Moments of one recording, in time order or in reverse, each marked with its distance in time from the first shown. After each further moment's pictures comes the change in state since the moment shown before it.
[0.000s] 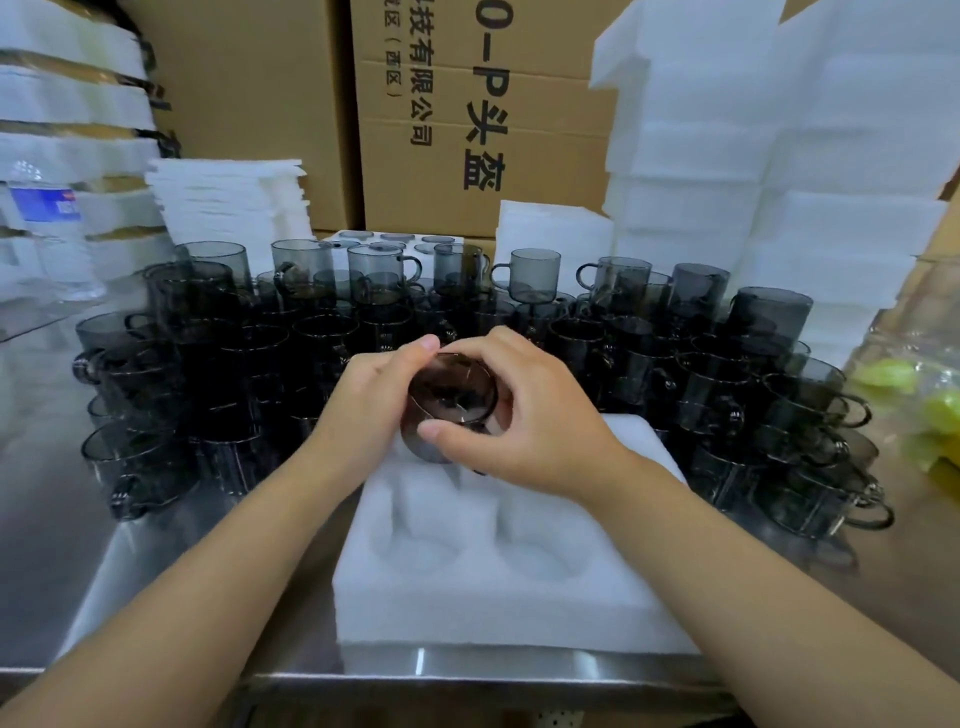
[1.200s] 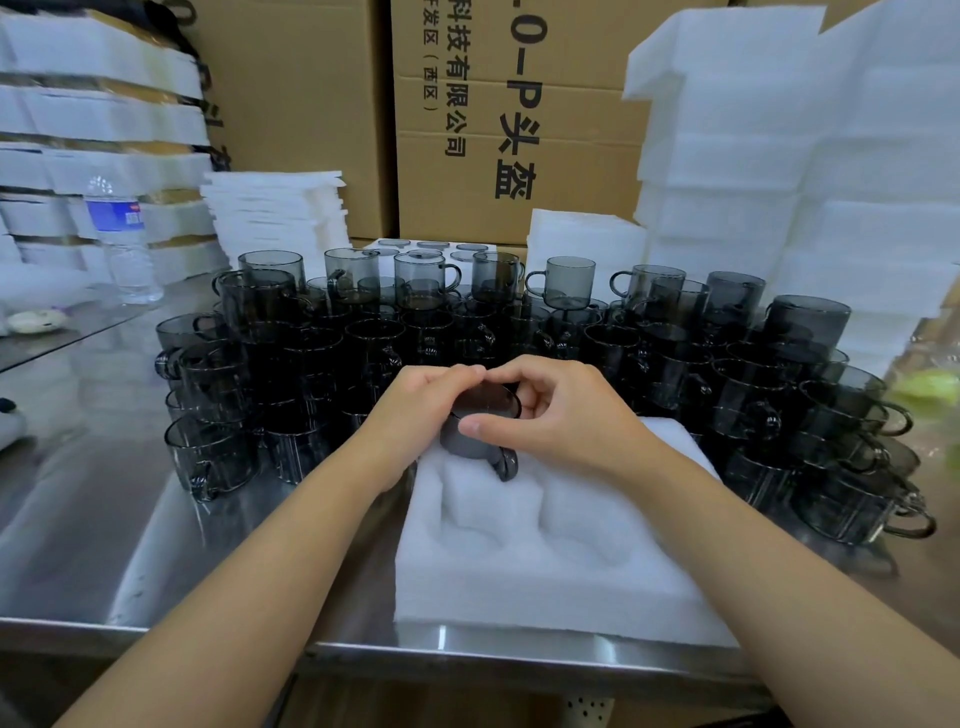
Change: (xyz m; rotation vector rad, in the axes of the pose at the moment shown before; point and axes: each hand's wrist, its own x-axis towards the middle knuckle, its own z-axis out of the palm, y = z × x) left_hand -0.003 -0.003 -0.011 0.119 -0.083 -0.236; right_hand 0.006 0.010 0.004 0.109 -0.097 0.217
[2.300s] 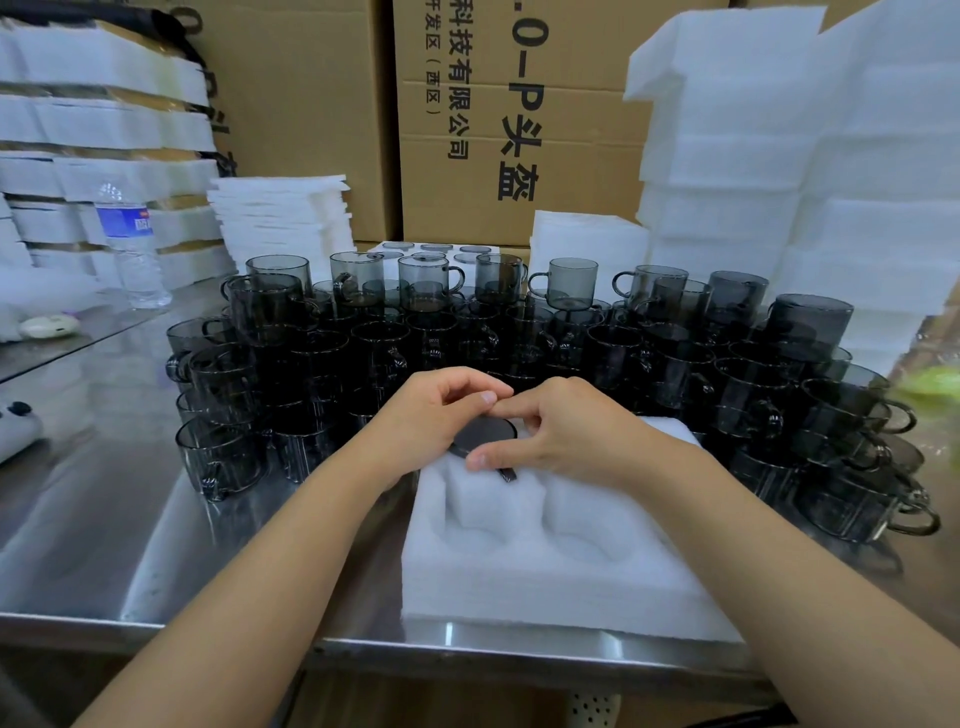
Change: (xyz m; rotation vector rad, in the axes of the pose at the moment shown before) left_hand -0.004 0.003 -0.001 0.235 -0.080 0.141; right_hand 0.001 -0.001 -0.004 -0.310 -0.255 -0.037
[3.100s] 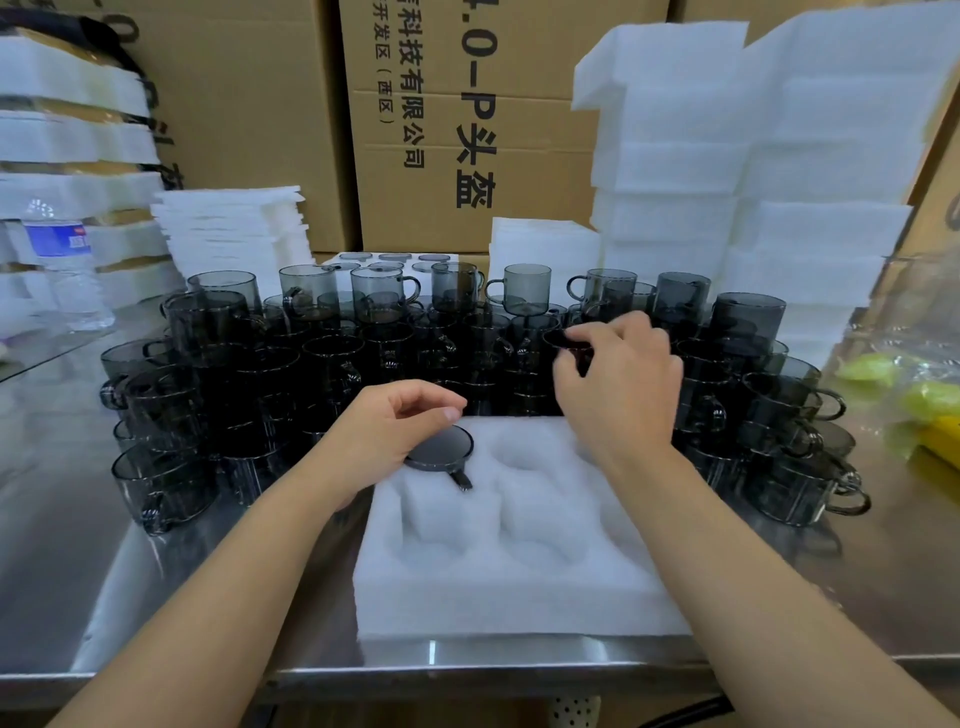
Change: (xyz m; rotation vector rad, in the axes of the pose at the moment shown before) left_hand 0.004 -0.008 0.002 -0.090 0.043 -0.072; right_hand -0.008 0.026 -0.015 -0.309 0.826 0.482
